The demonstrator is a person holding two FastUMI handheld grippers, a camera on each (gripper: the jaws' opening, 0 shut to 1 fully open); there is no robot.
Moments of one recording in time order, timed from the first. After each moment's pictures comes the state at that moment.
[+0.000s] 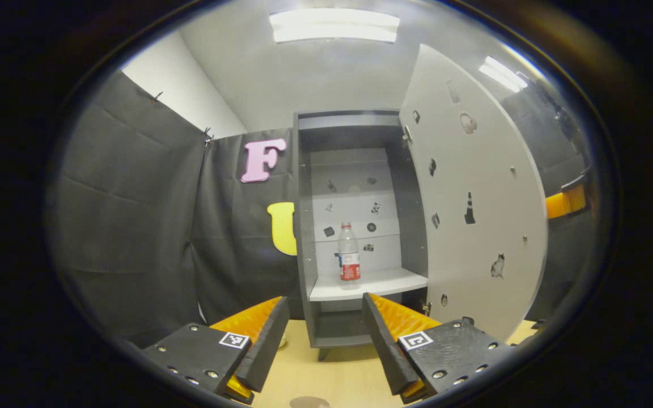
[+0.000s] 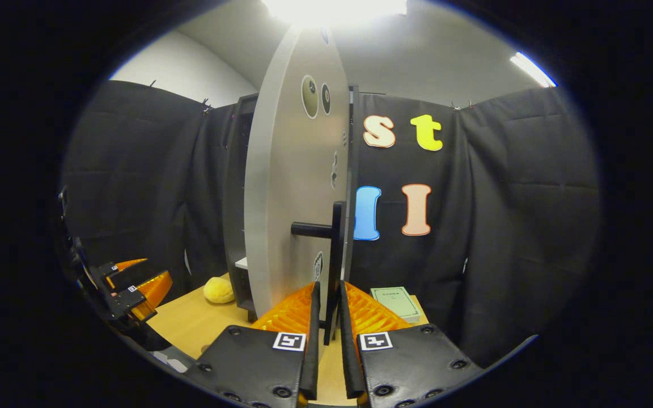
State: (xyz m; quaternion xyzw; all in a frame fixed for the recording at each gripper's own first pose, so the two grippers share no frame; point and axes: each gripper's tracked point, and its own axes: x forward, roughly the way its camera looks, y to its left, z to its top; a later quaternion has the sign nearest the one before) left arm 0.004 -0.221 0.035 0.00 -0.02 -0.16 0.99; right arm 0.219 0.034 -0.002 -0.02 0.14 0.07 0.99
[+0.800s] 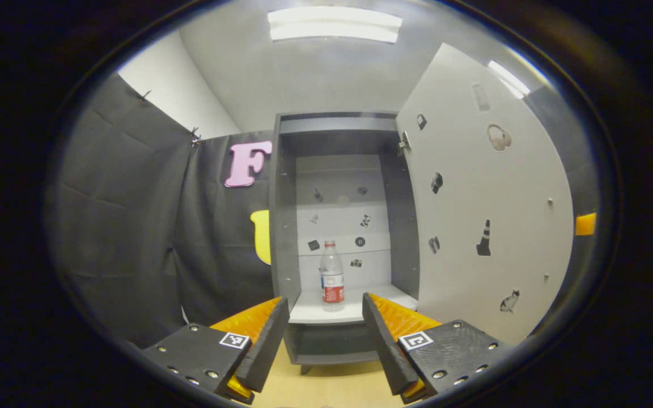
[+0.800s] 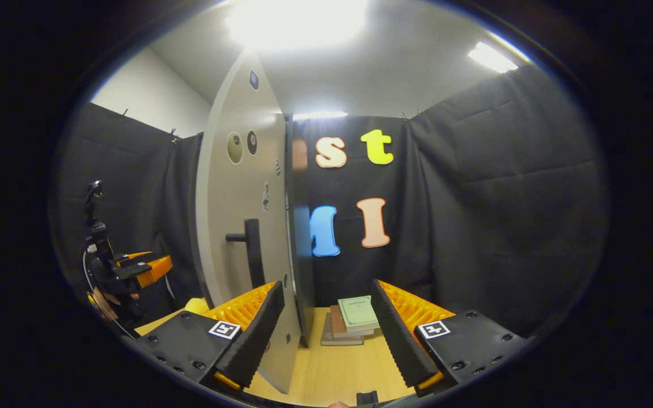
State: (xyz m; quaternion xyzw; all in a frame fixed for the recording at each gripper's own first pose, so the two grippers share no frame) left arm 0.082 -0.290 0.083 -0.01 -0.02 -0.19 0.98; right arm 0.184 -0.065 0.005 0.02 0.09 0.00 1.00
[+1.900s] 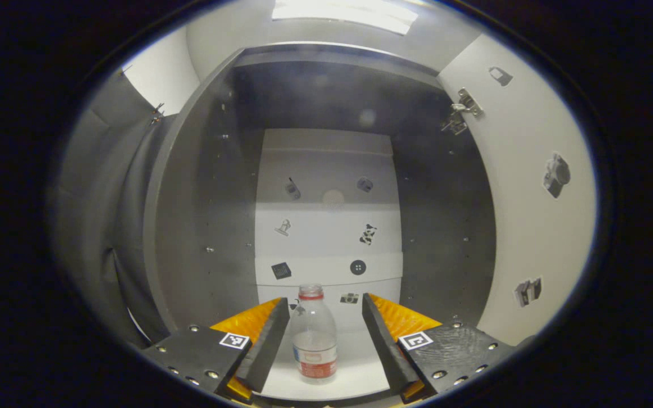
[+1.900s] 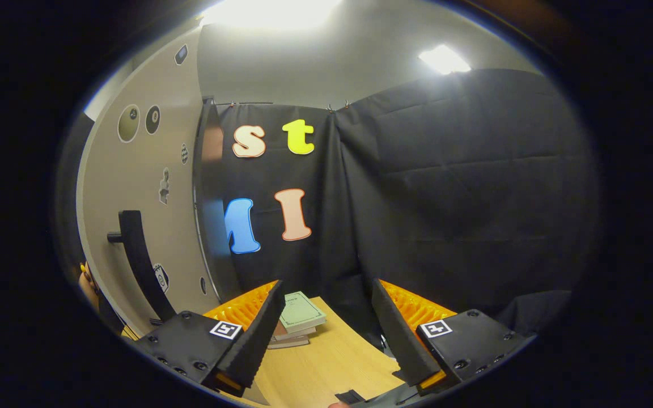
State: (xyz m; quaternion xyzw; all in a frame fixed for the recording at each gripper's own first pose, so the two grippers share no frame) left arm 0.353 -0.408 0.092 -0.05 -0.01 -0.25 0.97; right arm 0.204 -0.127 -0.013 0.01 0.11 -0.22 0.97
